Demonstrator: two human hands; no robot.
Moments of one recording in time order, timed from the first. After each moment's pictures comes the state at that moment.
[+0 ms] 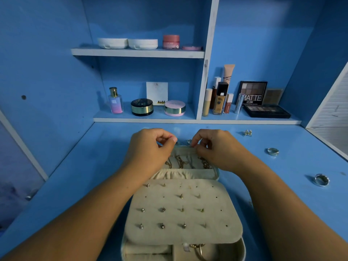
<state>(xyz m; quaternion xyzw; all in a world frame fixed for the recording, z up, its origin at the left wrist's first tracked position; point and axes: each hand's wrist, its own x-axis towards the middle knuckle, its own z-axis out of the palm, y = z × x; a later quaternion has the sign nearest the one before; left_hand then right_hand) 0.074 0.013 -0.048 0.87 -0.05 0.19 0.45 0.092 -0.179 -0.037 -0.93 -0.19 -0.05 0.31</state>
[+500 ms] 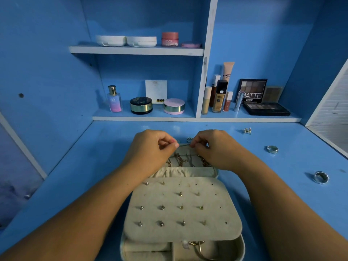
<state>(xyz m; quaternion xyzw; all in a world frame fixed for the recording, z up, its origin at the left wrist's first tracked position) 0.078 0.016 -0.054 0.90 -0.09 0.16 0.39 0.096 -0.177 -0.040 -0.94 -0.19 -0.04 0.27</state>
